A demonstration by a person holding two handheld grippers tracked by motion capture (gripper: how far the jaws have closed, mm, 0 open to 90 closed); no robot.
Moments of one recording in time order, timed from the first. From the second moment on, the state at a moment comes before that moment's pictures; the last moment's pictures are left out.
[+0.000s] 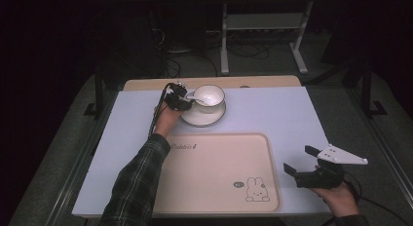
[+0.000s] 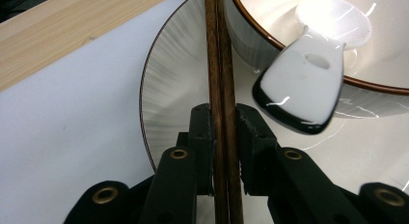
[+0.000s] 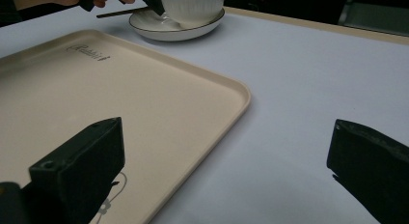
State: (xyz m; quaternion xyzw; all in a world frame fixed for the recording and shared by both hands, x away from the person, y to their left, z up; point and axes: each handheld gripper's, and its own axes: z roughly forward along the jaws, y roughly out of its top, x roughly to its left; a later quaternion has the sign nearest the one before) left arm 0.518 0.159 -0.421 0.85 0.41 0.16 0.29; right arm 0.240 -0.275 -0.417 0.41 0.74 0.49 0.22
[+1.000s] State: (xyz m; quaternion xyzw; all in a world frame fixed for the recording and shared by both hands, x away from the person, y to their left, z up) left arm 0.476 0.211 -0.403 0.83 0.42 0.14 0.34; right arm 0.239 -0.273 -0.418 0.41 0.74 0.48 0.22
